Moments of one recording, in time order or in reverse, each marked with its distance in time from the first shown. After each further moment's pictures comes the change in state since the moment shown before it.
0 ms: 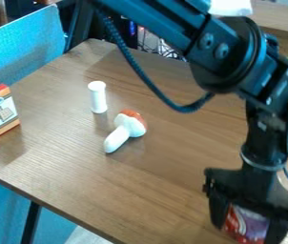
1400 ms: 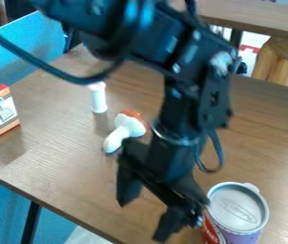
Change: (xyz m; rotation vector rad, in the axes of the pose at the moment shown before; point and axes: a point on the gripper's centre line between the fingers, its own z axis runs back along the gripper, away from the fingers) arm -0.069 0.071 0.037 0.160 0.156 -0.261
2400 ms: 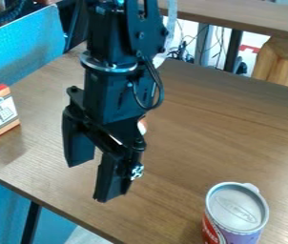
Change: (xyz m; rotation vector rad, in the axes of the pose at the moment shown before) arm -0.042 0.046 0.050 -0.067 0.014 -0.112
